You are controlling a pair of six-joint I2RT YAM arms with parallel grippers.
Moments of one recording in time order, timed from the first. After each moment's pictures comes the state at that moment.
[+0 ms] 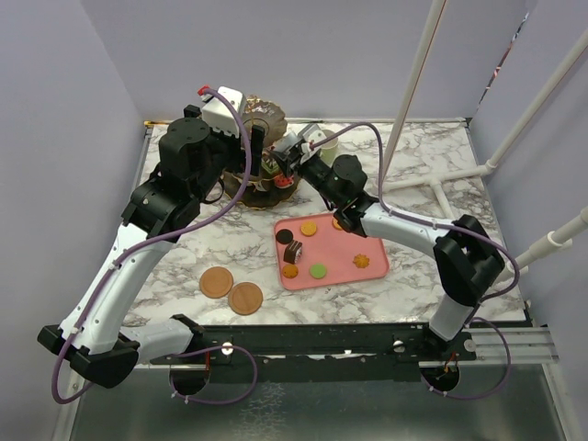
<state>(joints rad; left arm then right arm) -0.56 1.16 1.55 -0.56 -0.22 0.03 0.76 1.75 1.18 0.78 -0.06 -0.16</state>
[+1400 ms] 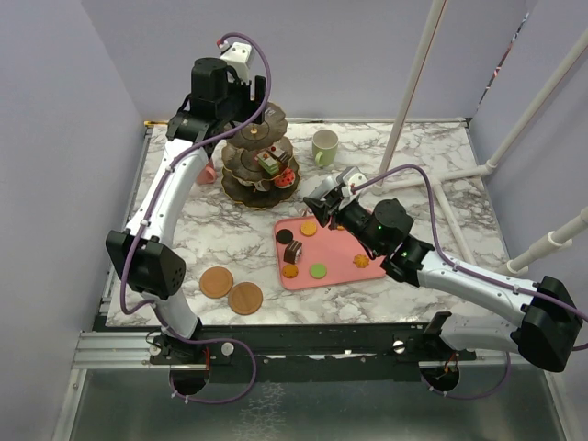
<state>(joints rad) -0.28 1.72 1.91 -0.50 0.09 -0.02 0.88 1.18 0.75 0.51 0.08 -0.09</state>
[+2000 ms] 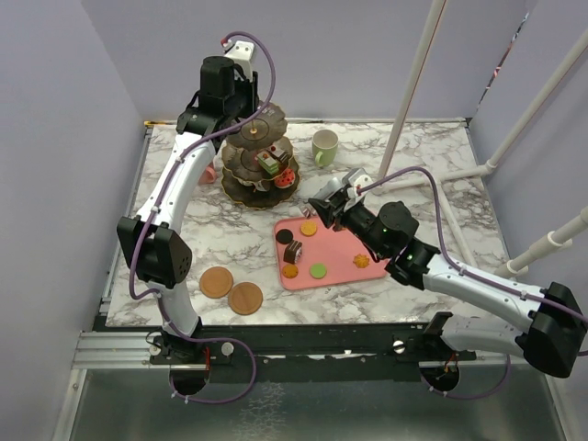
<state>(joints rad) -0.28 1.82 1.95 -0.44 0.03 -0.03 0.88 1.13 0.73 0.48 0.10 -0.08</state>
